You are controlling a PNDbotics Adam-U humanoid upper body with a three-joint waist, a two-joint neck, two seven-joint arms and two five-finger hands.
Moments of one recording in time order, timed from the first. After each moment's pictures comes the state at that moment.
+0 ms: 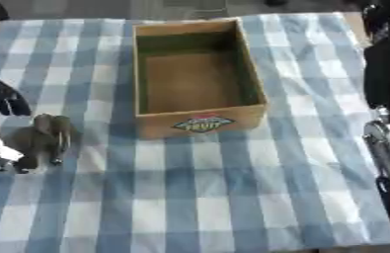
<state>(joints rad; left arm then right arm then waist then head) -0.74 0.88 -0.49 -1.56 -0.46 0.17 -0.65 -0.30 -0.36 -0.02 -1.99 0.00 -0.40 -0.13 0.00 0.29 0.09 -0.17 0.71</state>
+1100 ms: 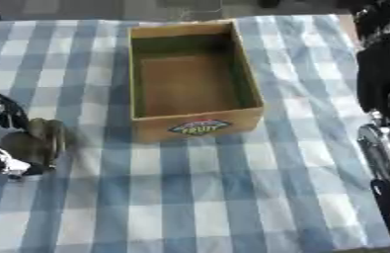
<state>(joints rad) -0.73 0.84 -0.52 -1.50 -0.60 0.10 -0.55 -0.31 -0.36 -0.02 -1.99 0.00 -0.40 -0.13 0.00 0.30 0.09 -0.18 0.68</state>
